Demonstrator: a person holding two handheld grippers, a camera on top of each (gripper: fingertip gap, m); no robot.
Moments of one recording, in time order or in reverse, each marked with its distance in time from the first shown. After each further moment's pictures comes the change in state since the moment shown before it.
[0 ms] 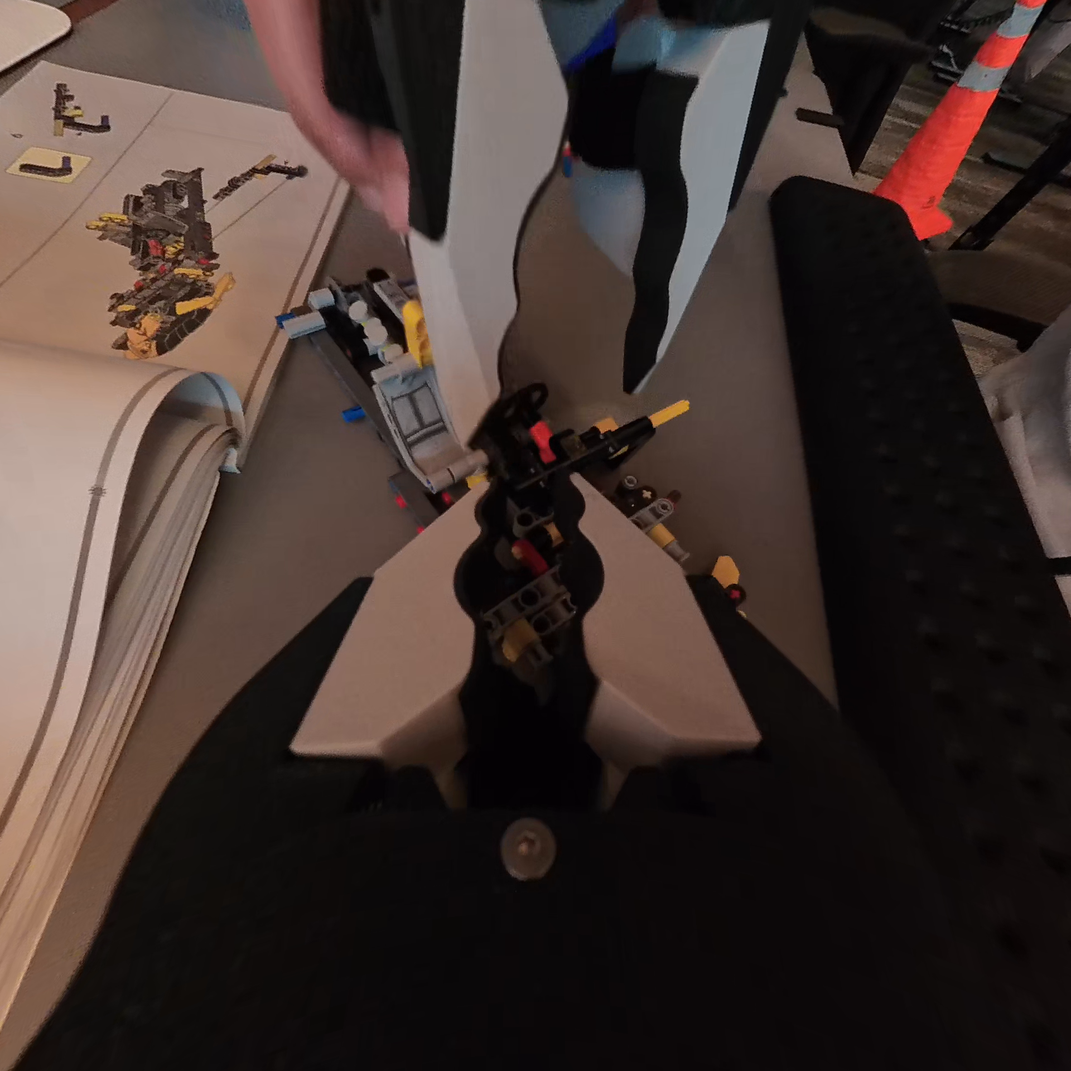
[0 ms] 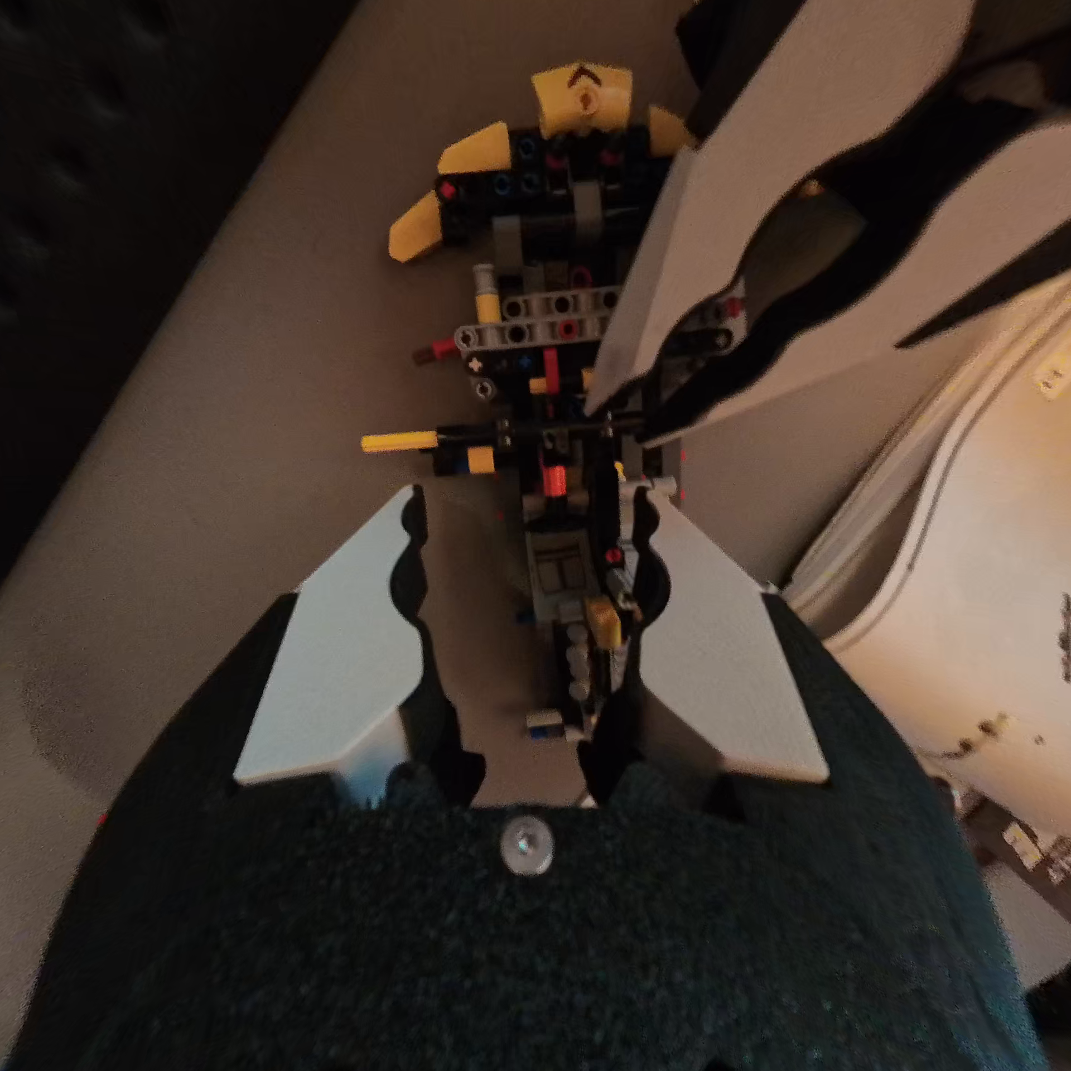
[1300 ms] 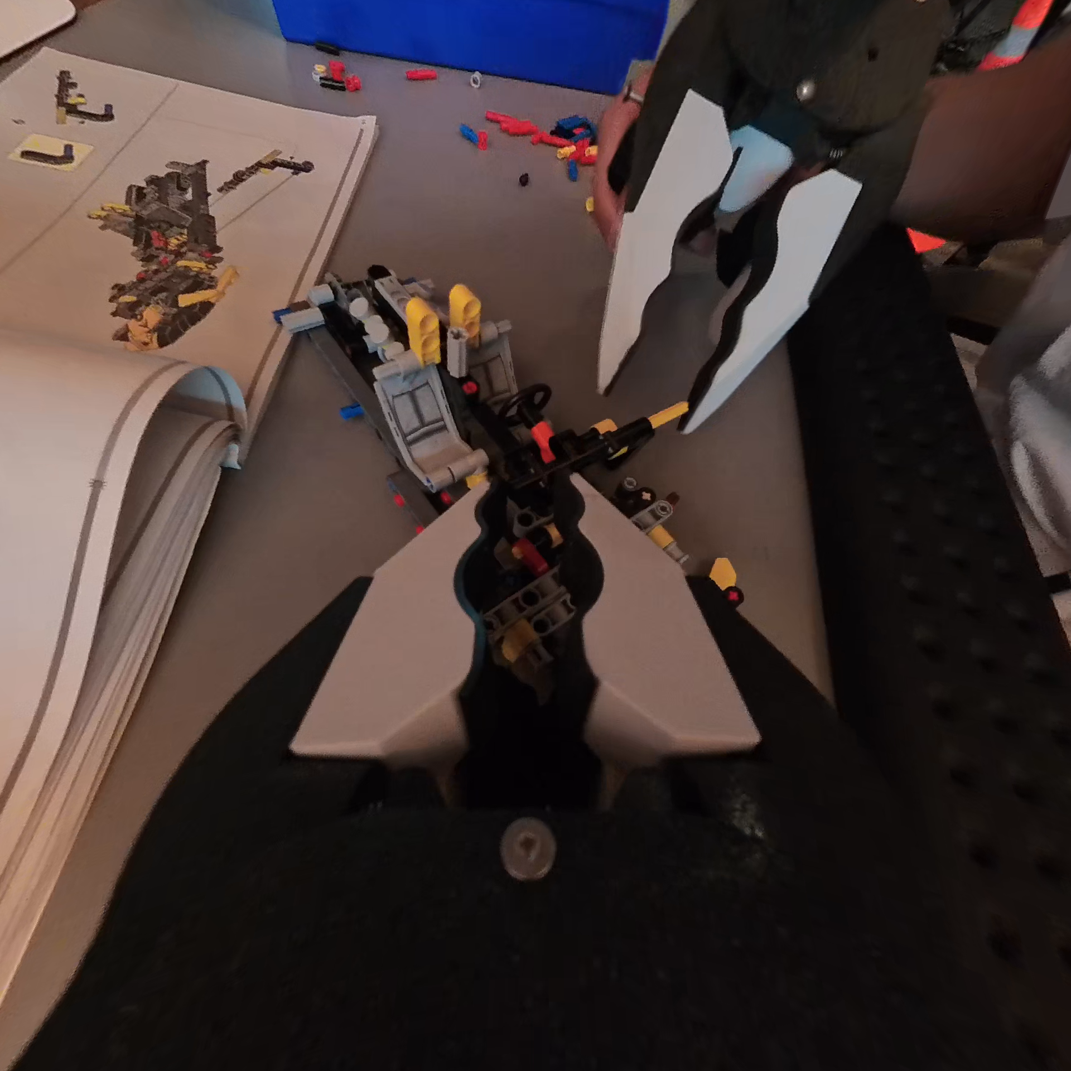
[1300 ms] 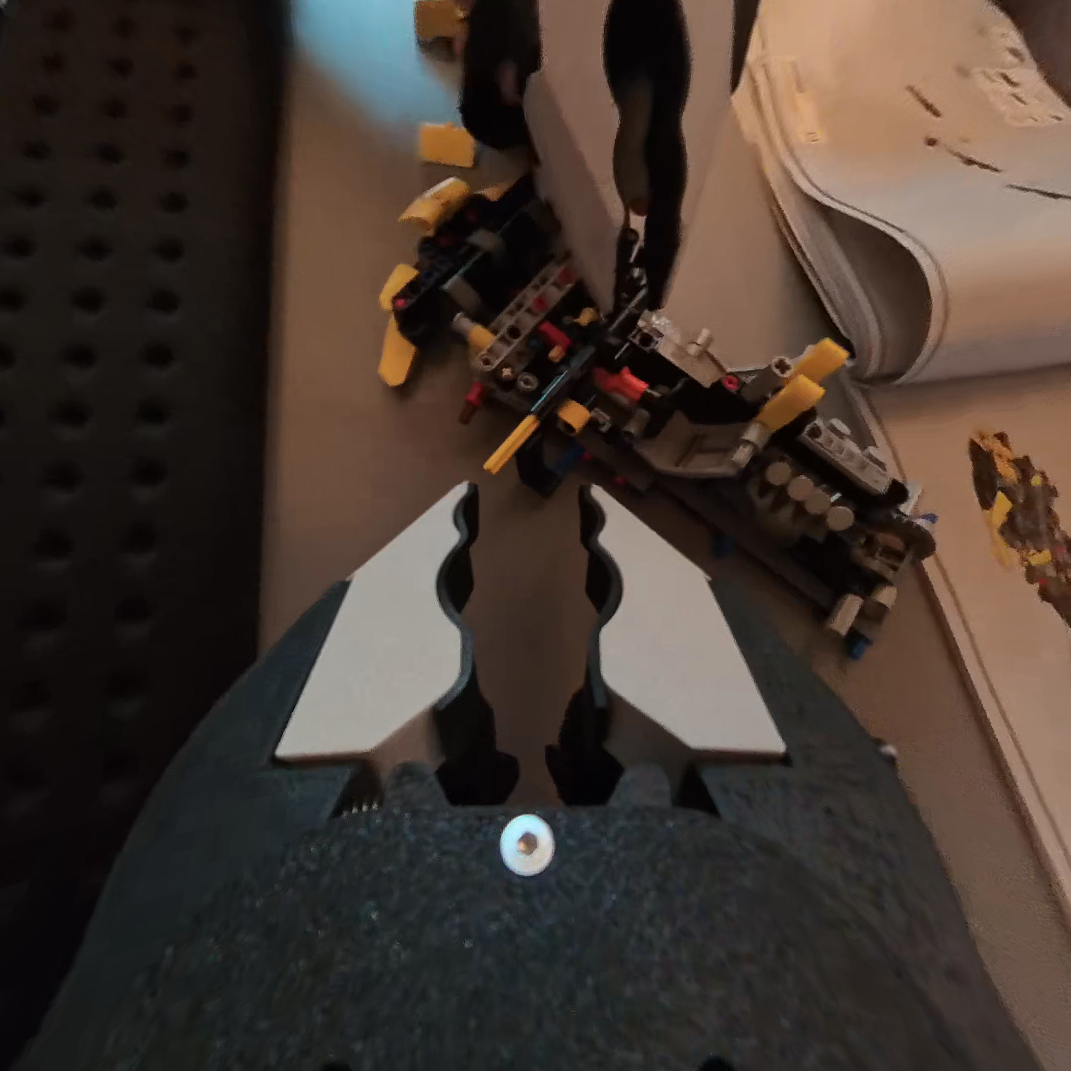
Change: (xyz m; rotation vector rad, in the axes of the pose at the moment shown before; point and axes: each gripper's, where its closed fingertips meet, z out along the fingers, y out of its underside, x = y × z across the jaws) left arm -0.002 -0.001 0.000 0.004 0.001 -0.024; right arm -0.040 -0.002 0.002 0.446 0.447 0.692
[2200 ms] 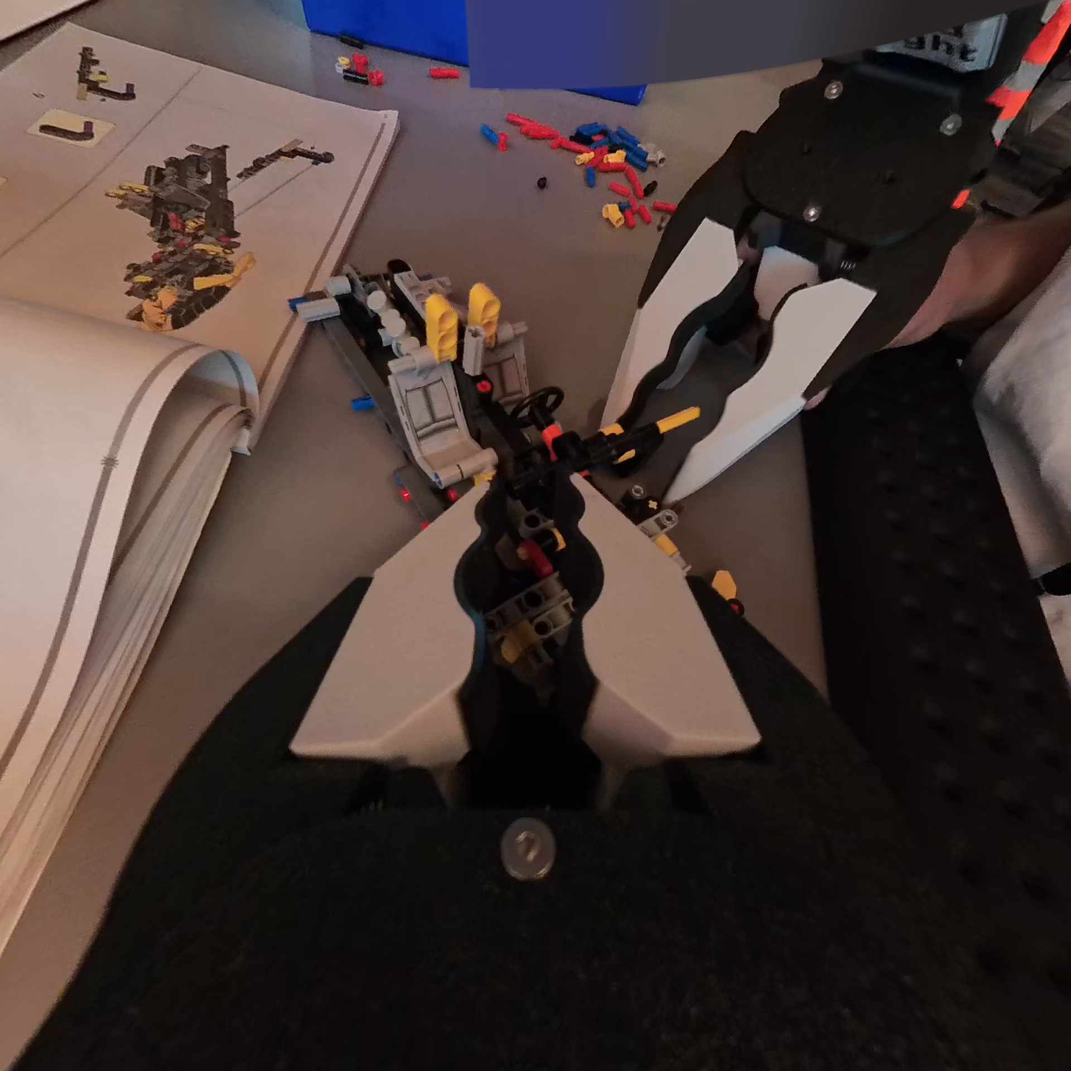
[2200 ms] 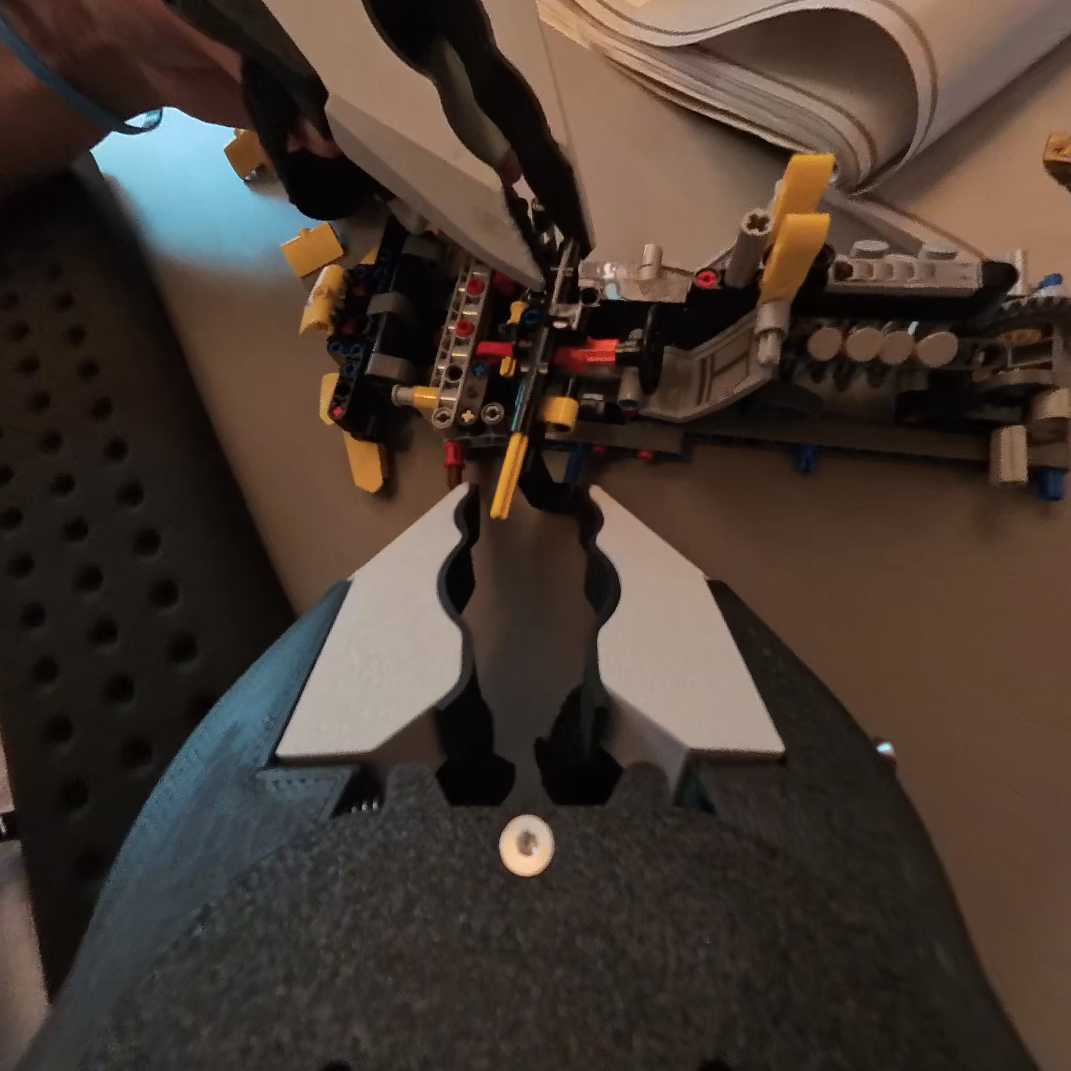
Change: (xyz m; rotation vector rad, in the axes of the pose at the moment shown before) left arm -0.004 0.000 0.000 0.006 -0.016 -0.046; right arm -0.003 0.000 0.027 0.026 0.148 0.518
